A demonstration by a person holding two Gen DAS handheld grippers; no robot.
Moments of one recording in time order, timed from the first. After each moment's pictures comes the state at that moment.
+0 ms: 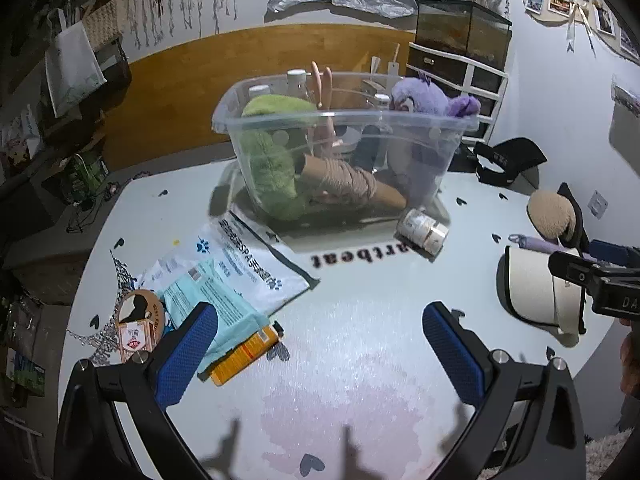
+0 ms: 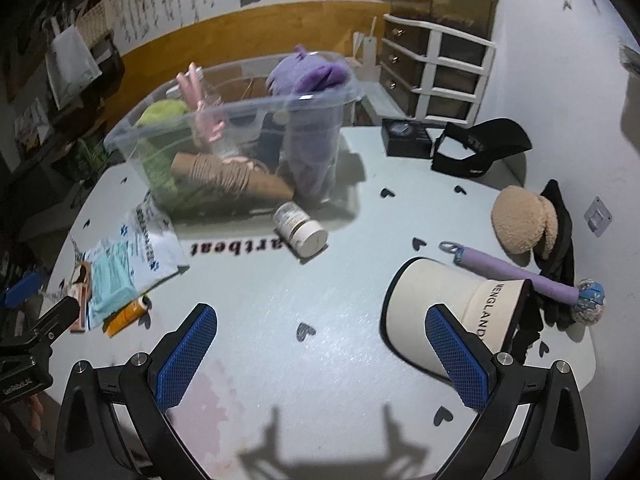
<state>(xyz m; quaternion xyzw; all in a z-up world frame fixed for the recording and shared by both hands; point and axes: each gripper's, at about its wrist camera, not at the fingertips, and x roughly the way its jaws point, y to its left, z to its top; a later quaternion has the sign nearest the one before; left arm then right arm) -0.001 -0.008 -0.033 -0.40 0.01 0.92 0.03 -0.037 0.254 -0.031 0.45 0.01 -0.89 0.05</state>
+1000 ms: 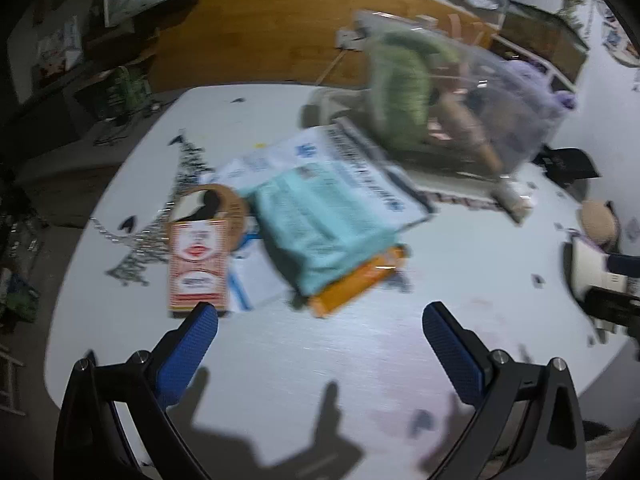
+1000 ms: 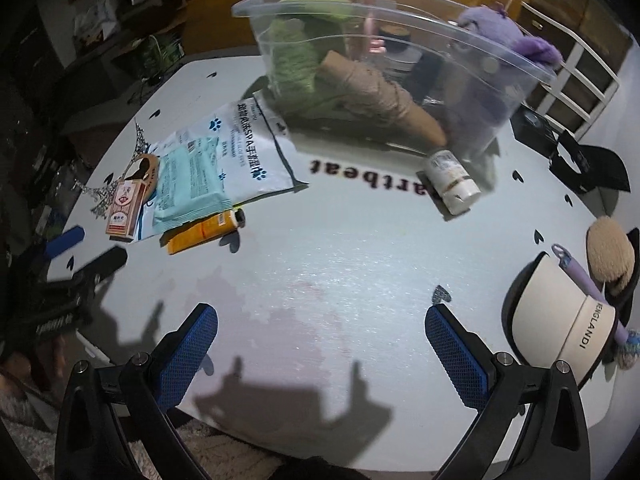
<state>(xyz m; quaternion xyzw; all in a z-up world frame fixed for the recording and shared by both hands) 0.022 -0.148 -0.120 -0.45 -0.07 0.89 -0.05 -0.022 0.116 -0.073 0.53 0.10 -0.82 0.17</state>
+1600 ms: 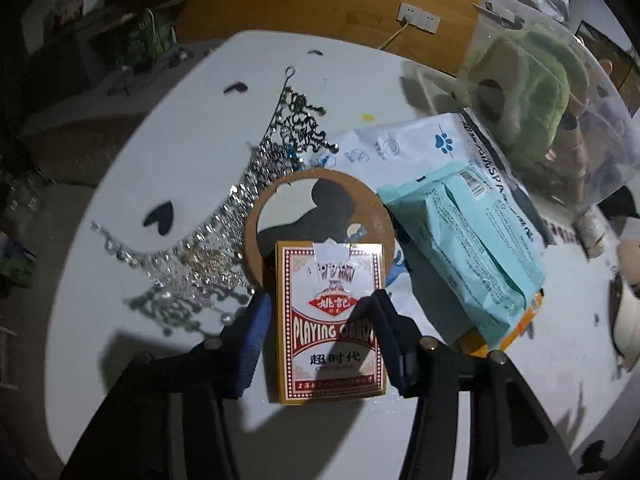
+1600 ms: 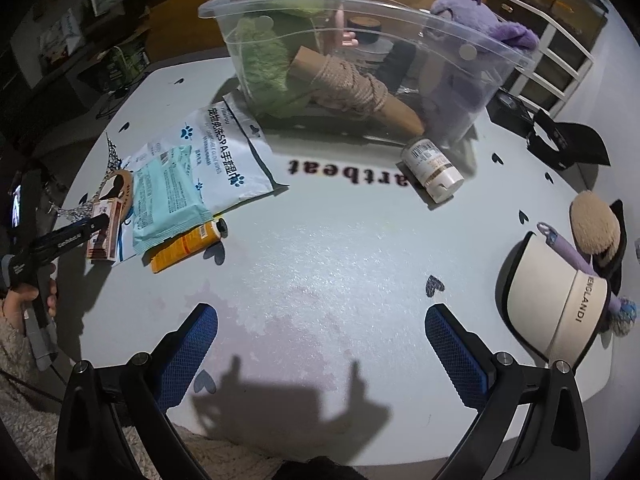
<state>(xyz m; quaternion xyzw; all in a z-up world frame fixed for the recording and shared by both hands) -0.039 -0.270 -0.184 -0.51 -0.13 0.85 -0.06 -0.028 0.110 -0.078 0.54 0.08 -0.83 0.10</state>
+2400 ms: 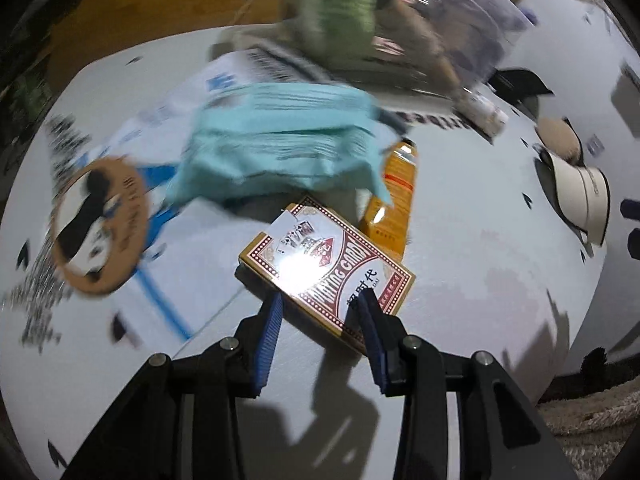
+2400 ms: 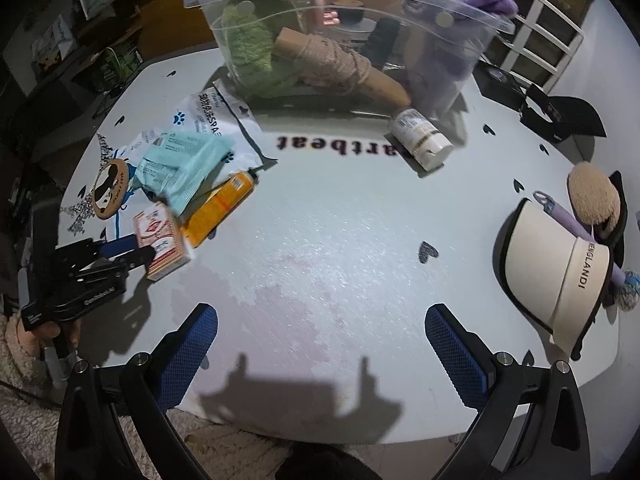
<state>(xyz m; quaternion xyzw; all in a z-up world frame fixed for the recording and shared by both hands) -0.028 -0.132 -0.193 -0.52 -0.02 0.84 0.14 -0.011 0.133 -0.085 0.56 0.06 -0.82 0.10</state>
